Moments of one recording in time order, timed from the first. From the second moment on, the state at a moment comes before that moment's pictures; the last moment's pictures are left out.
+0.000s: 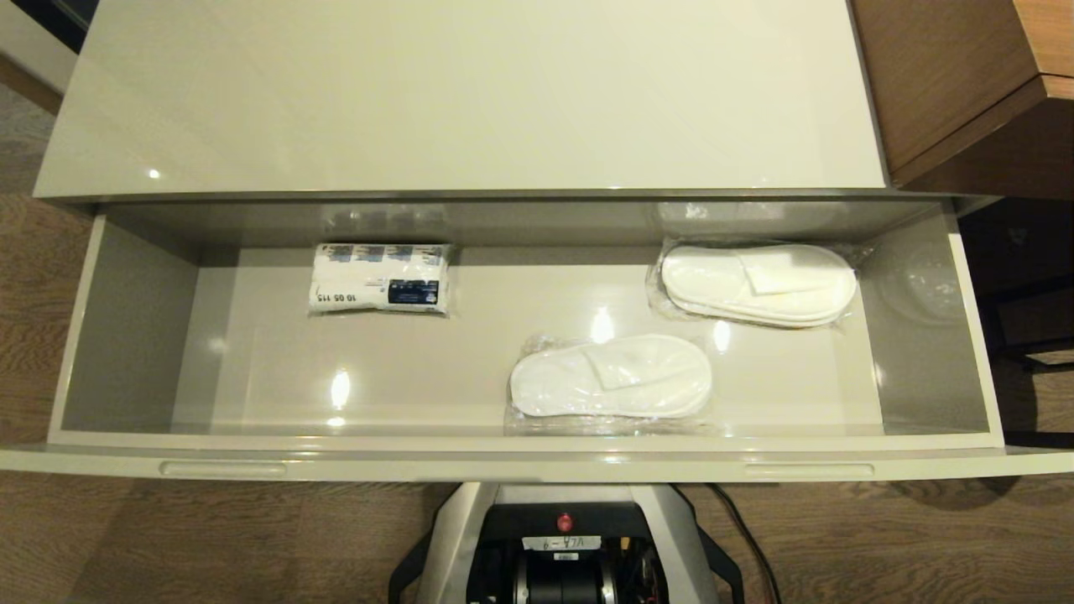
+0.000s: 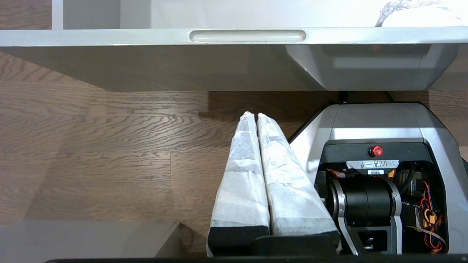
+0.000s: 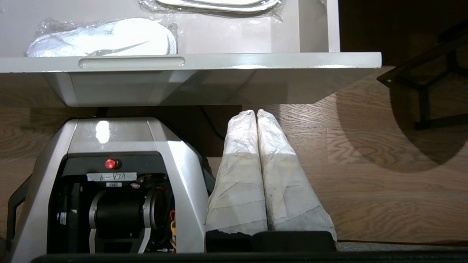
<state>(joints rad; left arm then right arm) 0.00 0.00 0.00 0.01 0.00 0.00 0.00 0.00 0.00 0.00 0.00 -0.01</state>
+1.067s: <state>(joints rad) 0.00 0.00 0.00 0.01 0.00 0.00 0.00 0.00 0.00 0.00 0.00 -0.01</state>
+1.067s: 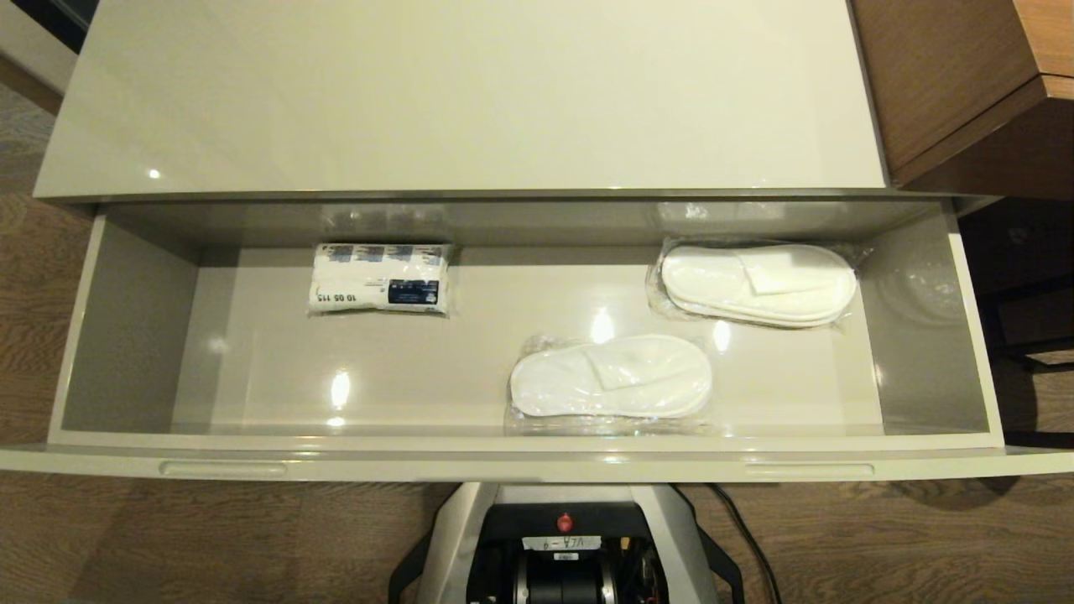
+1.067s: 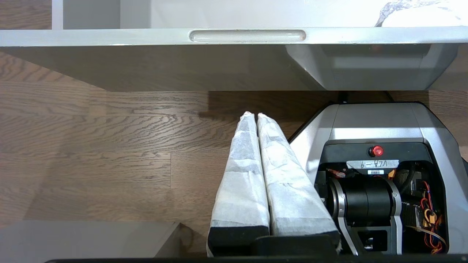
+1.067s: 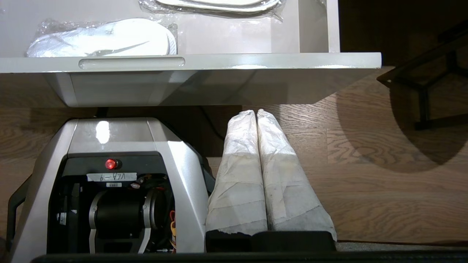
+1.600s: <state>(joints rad) 0.00 0.00 0.00 0.01 0.00 0.00 0.00 0.00 0.00 0.00 0.00 -0.01</state>
